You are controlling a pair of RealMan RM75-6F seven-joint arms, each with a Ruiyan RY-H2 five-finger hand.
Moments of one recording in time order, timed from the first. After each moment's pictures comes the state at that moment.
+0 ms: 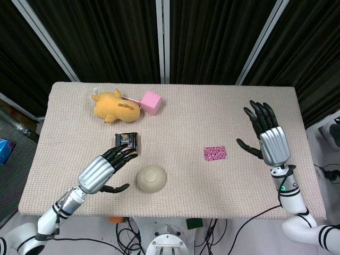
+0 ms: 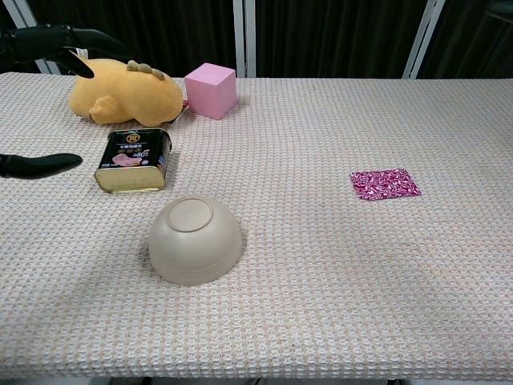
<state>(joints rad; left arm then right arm) -0.42 -1.29 -0.04 -1.69 1.86 1.28 -0.05 0.45 -1.36 0.19 -1.44 -1.61 1.55 0.08</state>
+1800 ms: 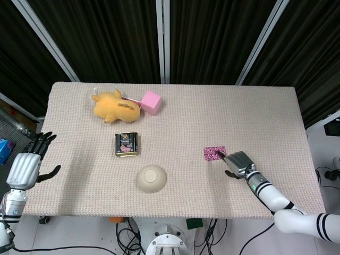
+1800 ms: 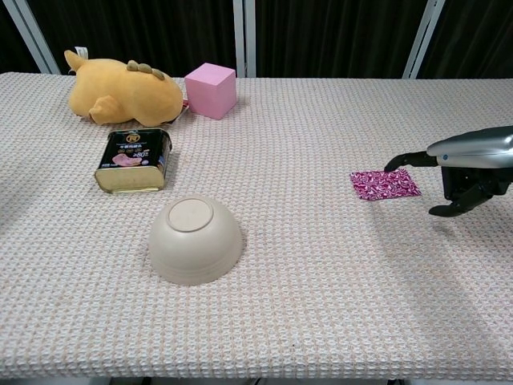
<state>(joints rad) -0.20 -1.15 -0.04 -1.53 1.52 1.45 -0.12 0.78 -1.20 0.01 -1.78 -0.83 0.71 -0.52</state>
